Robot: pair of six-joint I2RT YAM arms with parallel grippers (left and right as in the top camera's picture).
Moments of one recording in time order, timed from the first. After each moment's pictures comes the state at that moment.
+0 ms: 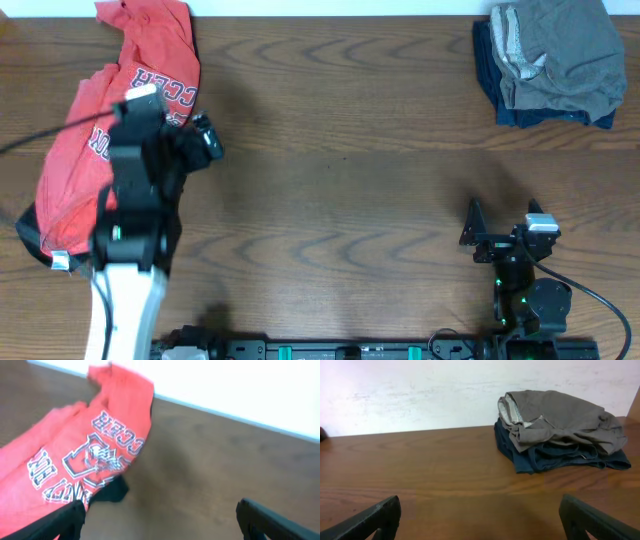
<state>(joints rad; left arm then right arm) -0.02 1.01 0.92 -0.41 -0.11 -0.28 -0.01 0.01 0.01 -0.07 -0.01 0.10</state>
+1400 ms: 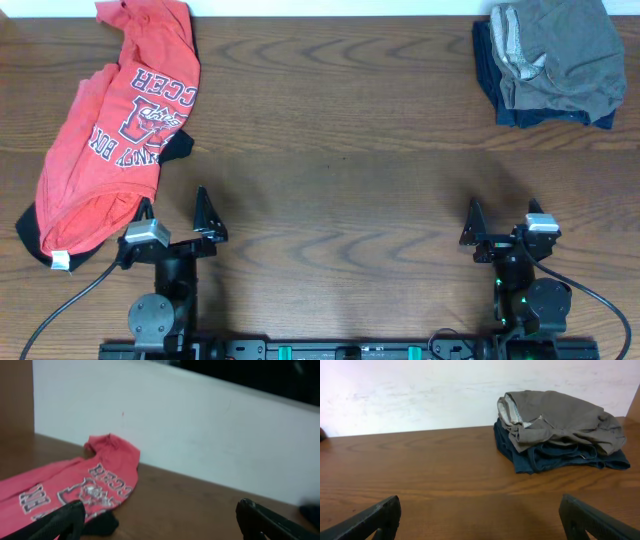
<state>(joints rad) -0.02 0.01 0.12 0.00 -0.11 -0.28 -0.01 0.01 0.01 -0.07 -0.01 0.10</state>
